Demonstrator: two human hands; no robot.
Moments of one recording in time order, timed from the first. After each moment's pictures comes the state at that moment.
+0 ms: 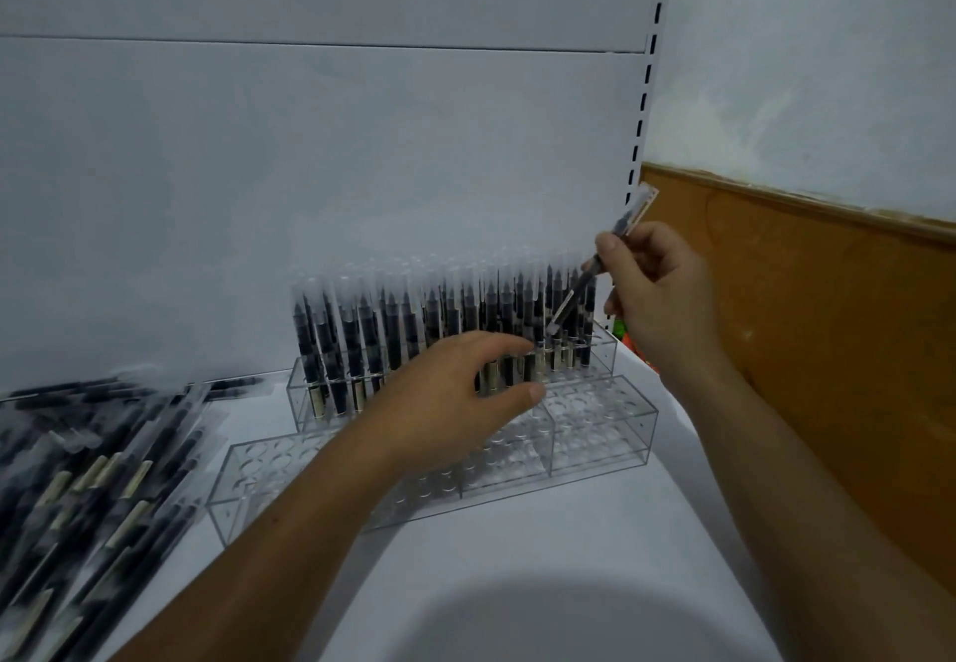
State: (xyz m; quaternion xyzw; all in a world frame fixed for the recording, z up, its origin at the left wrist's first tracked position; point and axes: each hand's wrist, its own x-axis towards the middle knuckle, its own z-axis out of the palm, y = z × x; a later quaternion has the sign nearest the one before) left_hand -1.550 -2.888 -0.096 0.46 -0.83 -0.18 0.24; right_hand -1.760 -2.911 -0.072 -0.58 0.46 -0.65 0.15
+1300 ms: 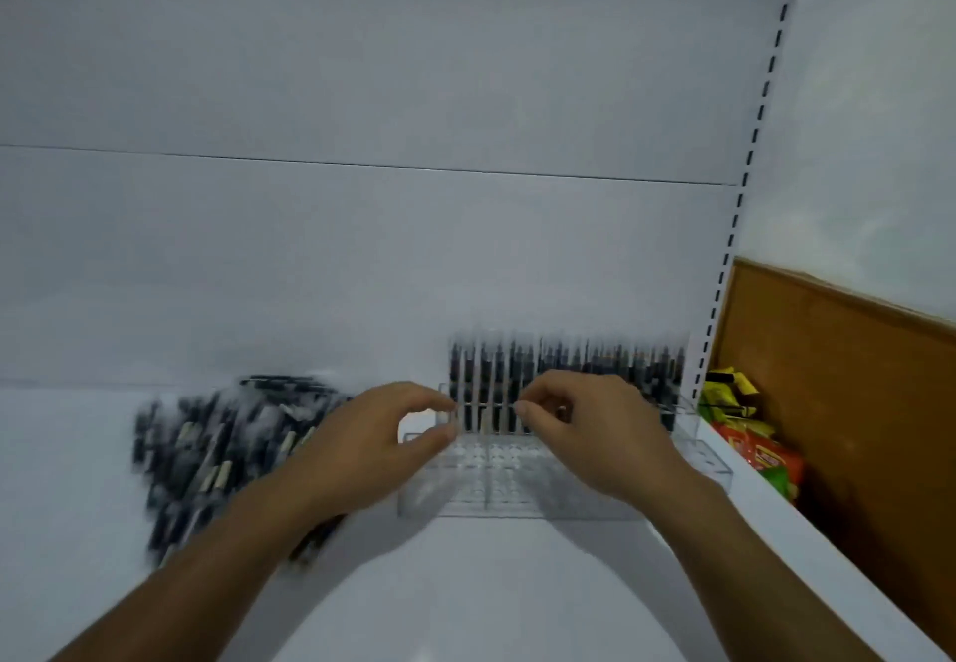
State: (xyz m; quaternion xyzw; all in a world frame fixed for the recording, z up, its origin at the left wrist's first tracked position) left_hand -1.412 -2.800 -0.078 0.56 -0.77 -0.06 0.30; right_hand -1.644 -2.823 -0.053 -0.81 0.51 -0.28 0.04
